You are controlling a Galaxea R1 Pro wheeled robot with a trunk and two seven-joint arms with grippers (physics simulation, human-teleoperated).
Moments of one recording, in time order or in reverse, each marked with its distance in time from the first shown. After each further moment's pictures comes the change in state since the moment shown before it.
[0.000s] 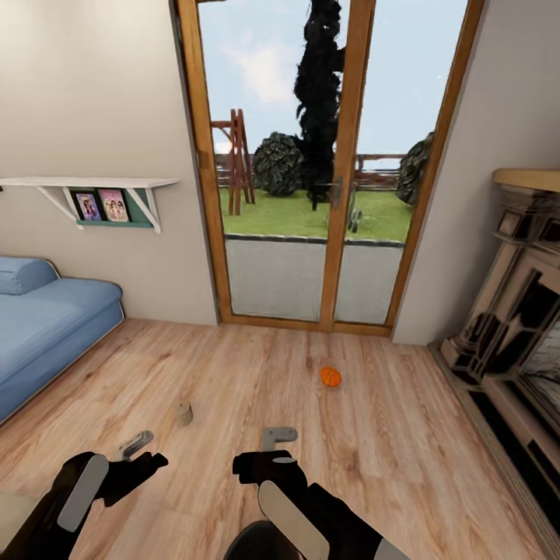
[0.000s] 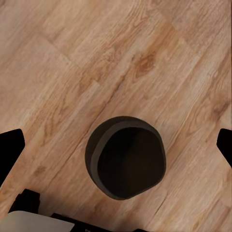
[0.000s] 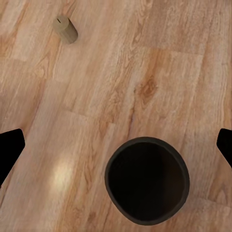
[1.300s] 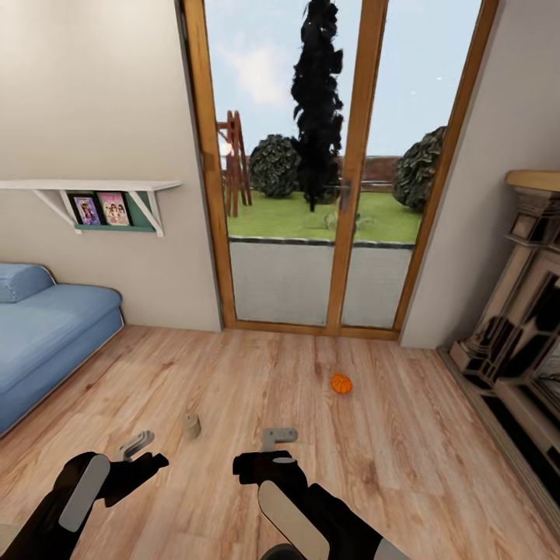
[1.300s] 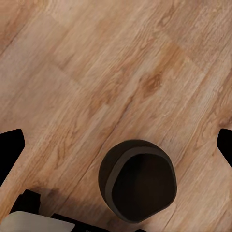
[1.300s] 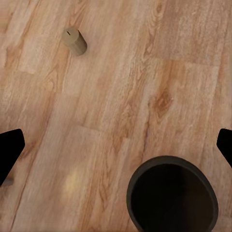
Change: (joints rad) left arm 0.000 -0.004 -0.001 -0.001 -0.007 -0.001 0.004; right arm 0.000 0.000 0.000 0.003 -0.003 0.001 0.000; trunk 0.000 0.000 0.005
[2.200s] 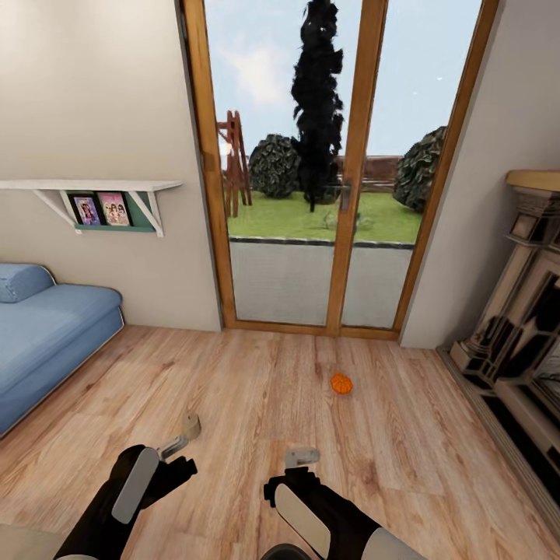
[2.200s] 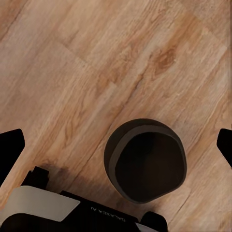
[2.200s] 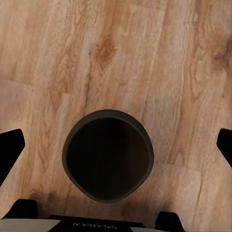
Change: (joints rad) left arm -0.025 -0.162 -0.072 -0.002 -0.005 -0.008 0.259; right arm -0.050 0.000 -0.005 0.307 -0.014 0.059 -0.007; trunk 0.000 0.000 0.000
